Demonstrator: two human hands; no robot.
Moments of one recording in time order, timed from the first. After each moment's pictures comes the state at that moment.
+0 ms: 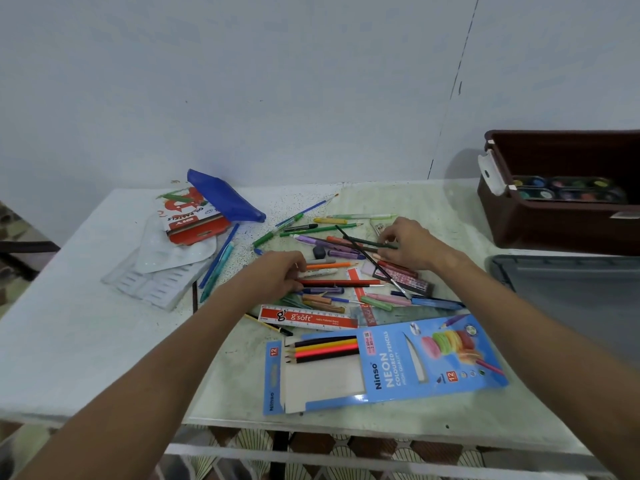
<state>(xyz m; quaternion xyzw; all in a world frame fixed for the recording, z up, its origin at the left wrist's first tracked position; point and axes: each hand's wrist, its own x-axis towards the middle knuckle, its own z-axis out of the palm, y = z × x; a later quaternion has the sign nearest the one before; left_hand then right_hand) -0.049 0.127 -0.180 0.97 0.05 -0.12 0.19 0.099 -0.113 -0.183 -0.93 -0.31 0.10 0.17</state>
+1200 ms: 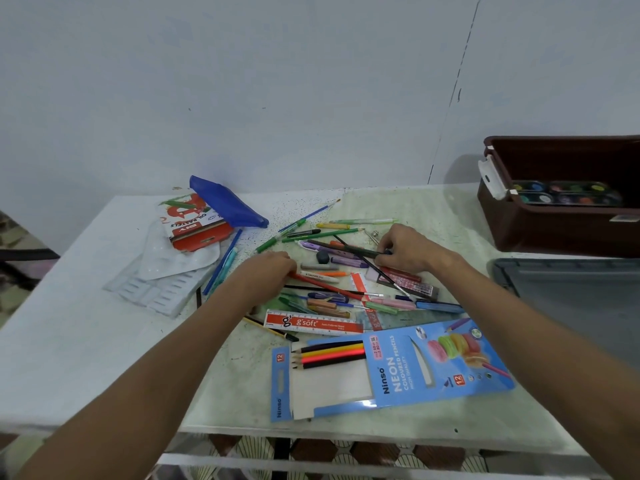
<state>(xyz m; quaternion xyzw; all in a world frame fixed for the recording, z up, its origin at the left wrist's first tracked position) -0.046 0.146 -0.177 1.00 -0.02 -0.08 0.00 0.102 -0.100 -0.185 -0.92 -0.31 0.15 0.18</state>
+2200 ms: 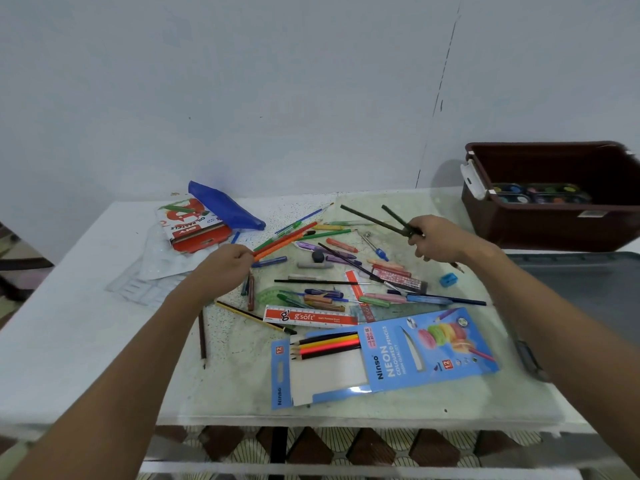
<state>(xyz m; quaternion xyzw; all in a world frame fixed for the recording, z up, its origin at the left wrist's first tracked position) -0.092 0.164 -0.135 0.93 0.21 -0.01 0.32 0.082 -0.152 -0.138 -0.94 -0.20 0.15 0.23</state>
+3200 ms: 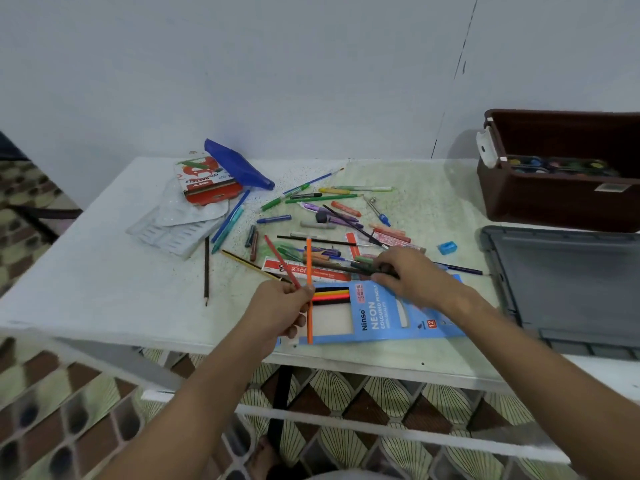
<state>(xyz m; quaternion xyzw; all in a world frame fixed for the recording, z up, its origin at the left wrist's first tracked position) -0.178 0.018 -0.168 0.69 0.37 -0.01 0.62 -0.019 -0.161 -0.188 -0.88 -0.43 0.09 0.19</state>
